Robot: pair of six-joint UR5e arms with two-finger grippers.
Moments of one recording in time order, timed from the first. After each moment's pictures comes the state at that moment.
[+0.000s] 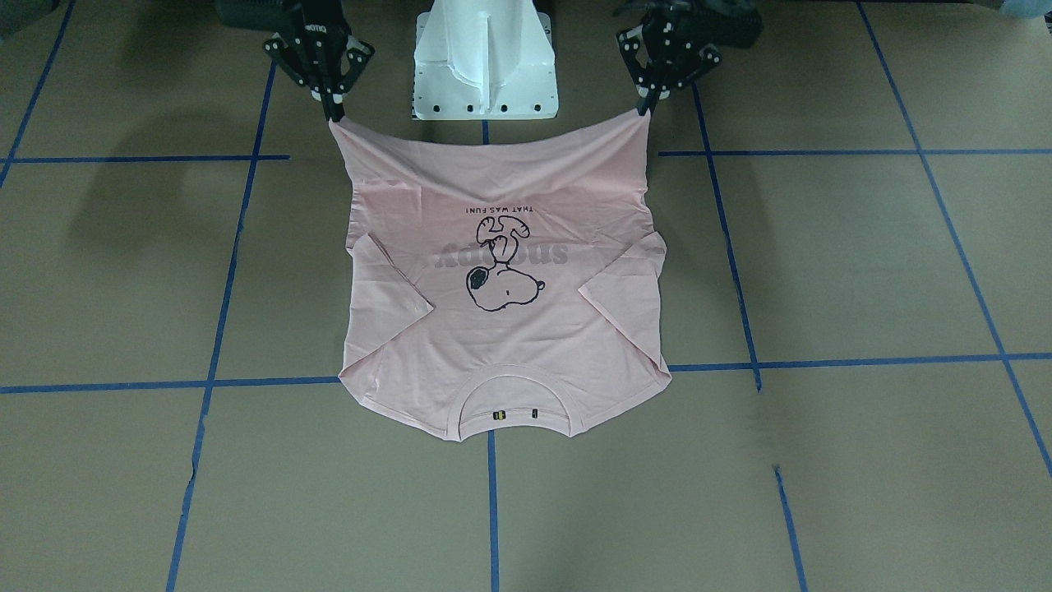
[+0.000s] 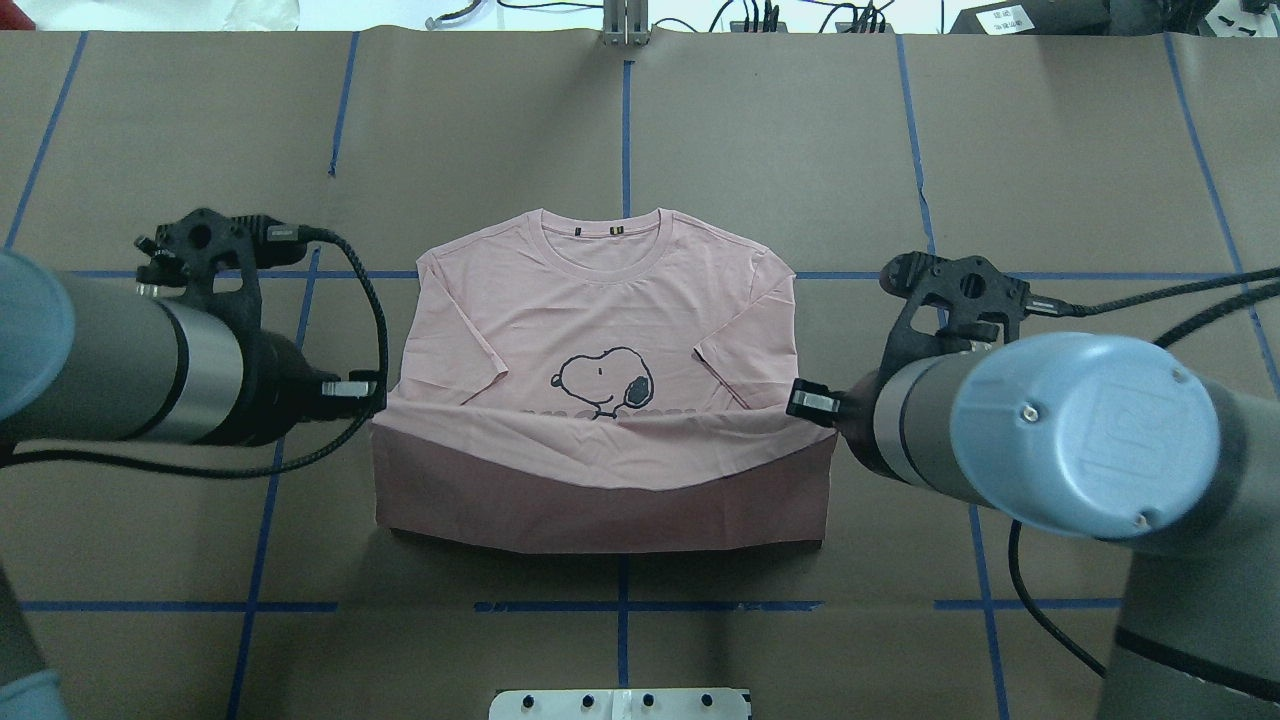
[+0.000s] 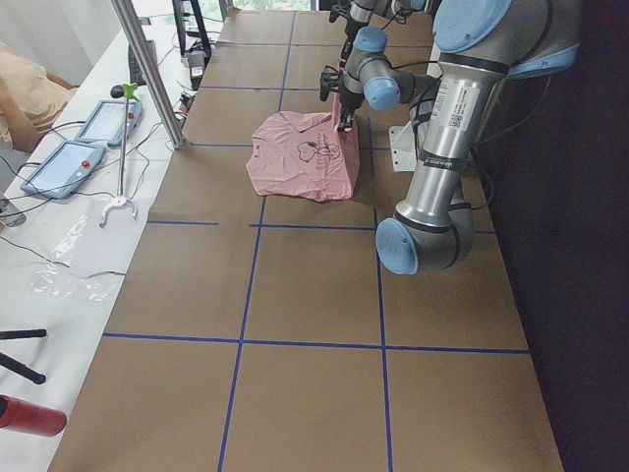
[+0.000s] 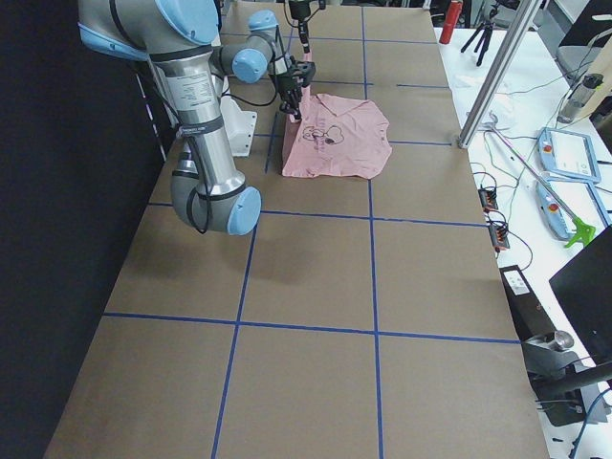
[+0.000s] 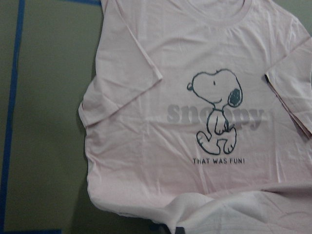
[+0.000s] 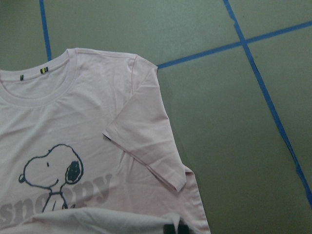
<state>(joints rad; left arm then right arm) -0.59 -1.96 -2.30 -1.38 -1.80 -1.22 0.42 -1.09 2.32 -2.00 1.55 1.56</state>
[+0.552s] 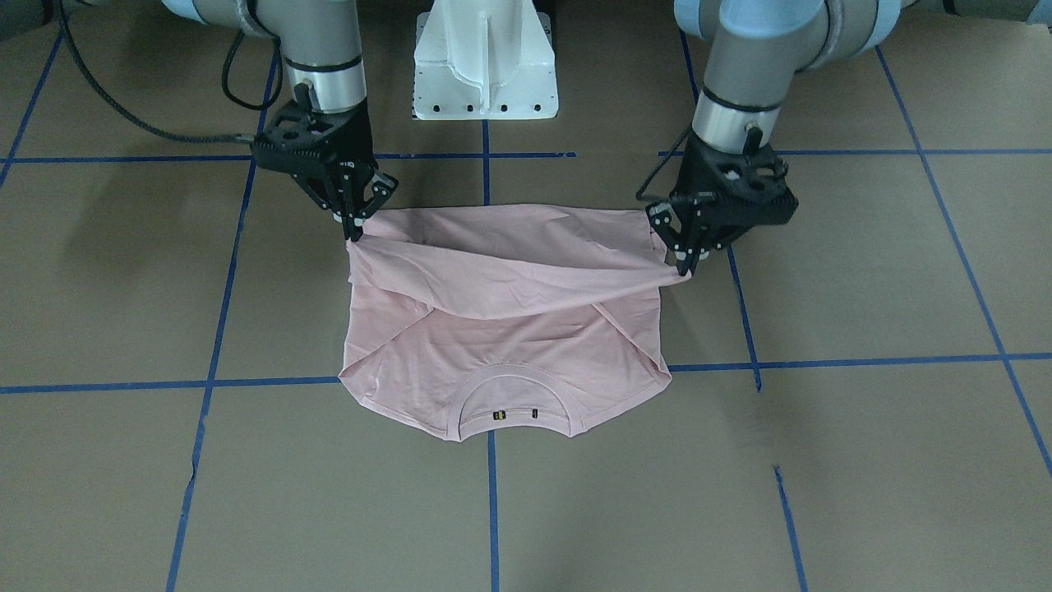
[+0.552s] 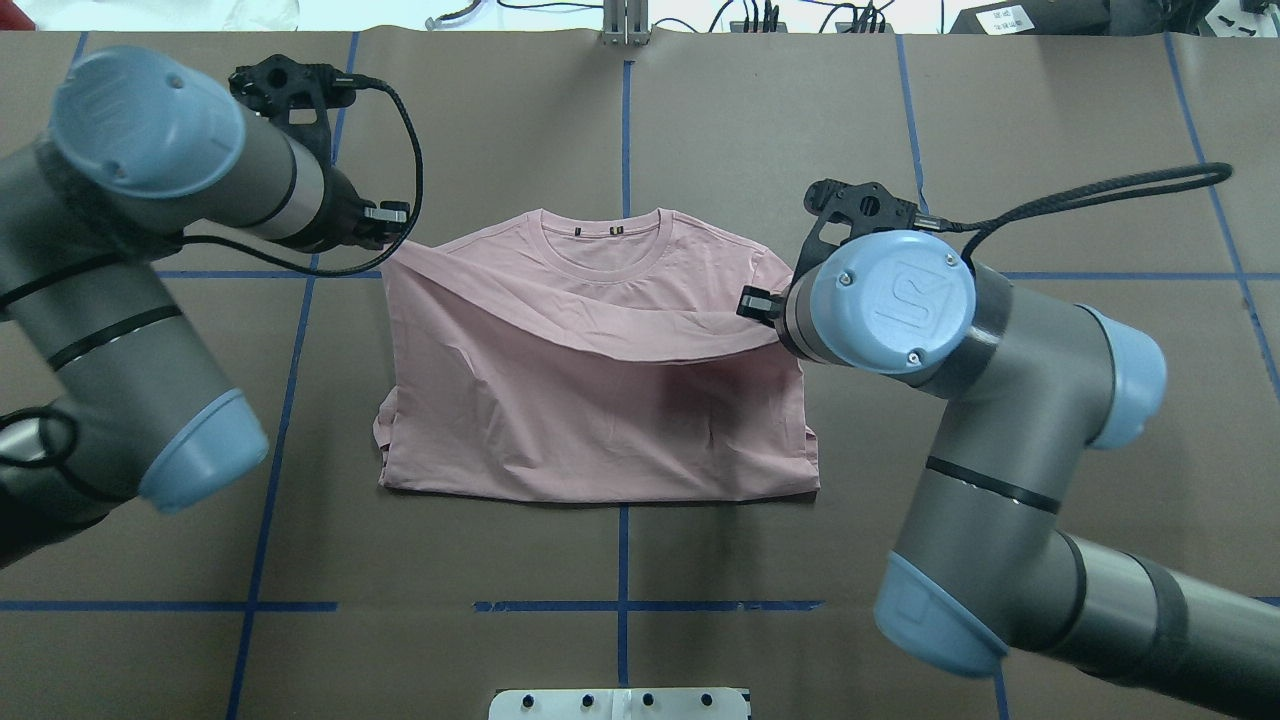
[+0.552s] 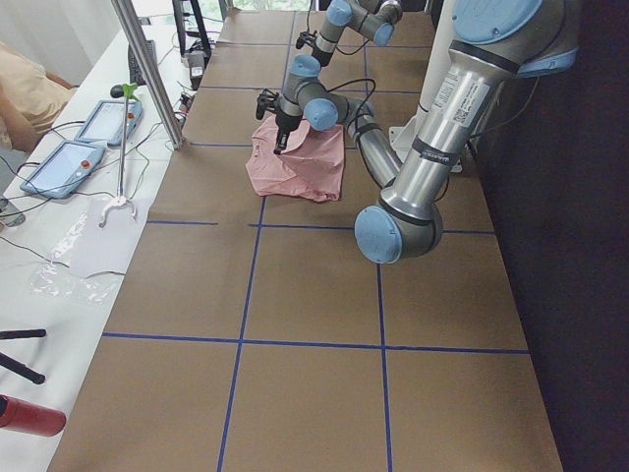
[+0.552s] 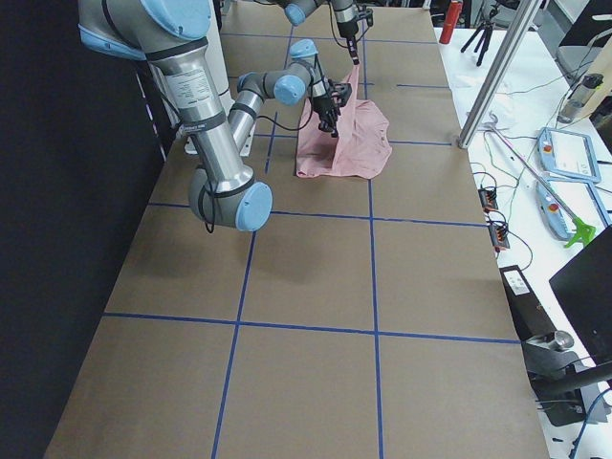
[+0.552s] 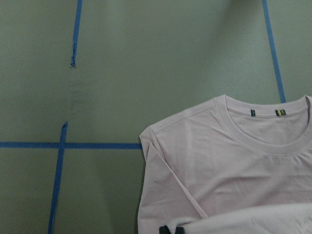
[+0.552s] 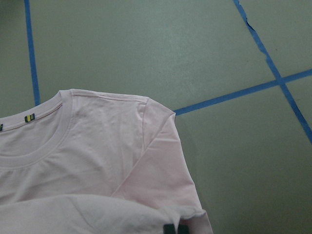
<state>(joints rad) -0.77 -2.08 -1.85 -1.65 -1.79 -1.07 0.53 -1.05 1.95 -1.68 1.55 1.49</state>
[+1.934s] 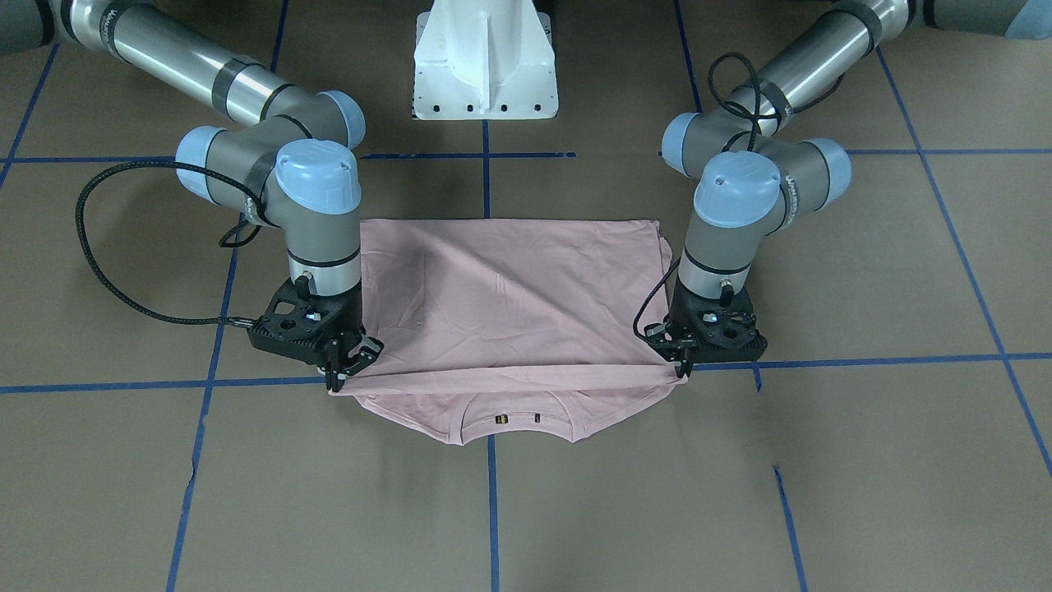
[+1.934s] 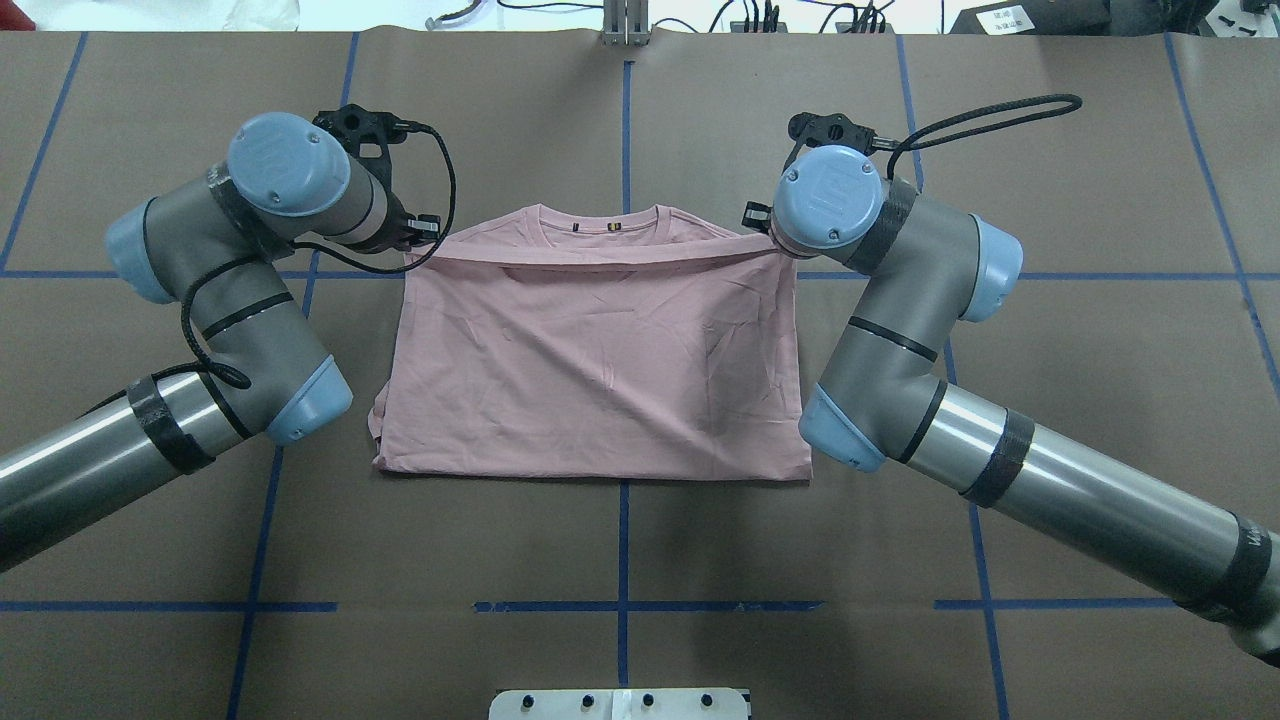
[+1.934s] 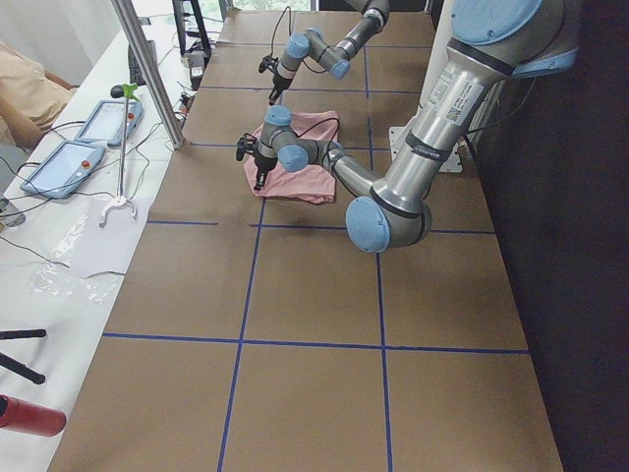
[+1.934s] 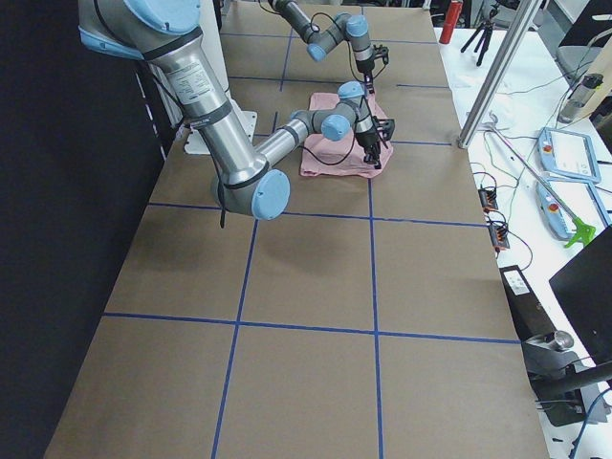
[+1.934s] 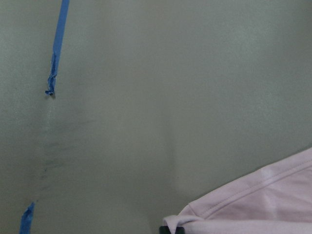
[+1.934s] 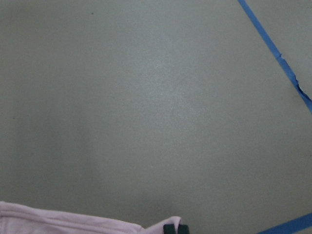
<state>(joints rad) -0.74 -2.14 -1.44 -1.93 -1.76 -1.06 0.66 -0.92 1.45 -1.37 1.55 1.39</state>
